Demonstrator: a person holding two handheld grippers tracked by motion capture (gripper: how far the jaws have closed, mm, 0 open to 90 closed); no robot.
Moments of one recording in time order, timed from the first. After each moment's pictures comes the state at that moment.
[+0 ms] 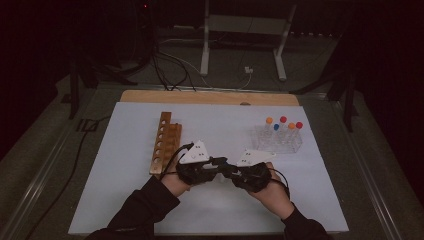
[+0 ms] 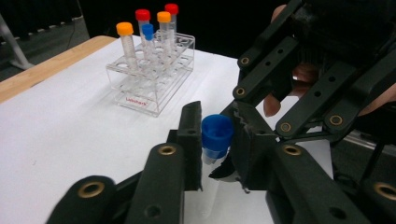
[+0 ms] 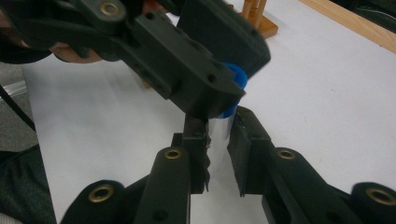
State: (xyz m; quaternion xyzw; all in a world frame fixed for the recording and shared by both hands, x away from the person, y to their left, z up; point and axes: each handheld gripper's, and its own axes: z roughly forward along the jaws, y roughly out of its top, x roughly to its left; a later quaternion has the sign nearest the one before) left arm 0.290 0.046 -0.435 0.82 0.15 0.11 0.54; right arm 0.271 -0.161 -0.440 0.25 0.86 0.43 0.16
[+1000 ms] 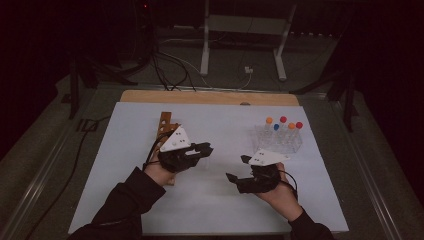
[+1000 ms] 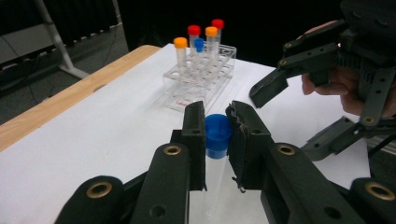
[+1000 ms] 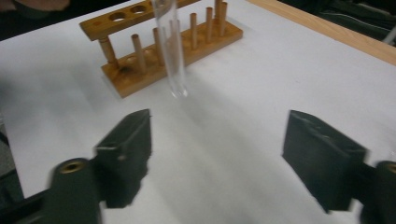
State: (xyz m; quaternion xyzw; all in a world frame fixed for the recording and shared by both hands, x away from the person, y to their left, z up) left arm 0.306 0.089 -0.409 0.81 0.18 0.16 0.53; right arm 0.269 -0.185 -0.445 0.30 0.82 0.45 0.19
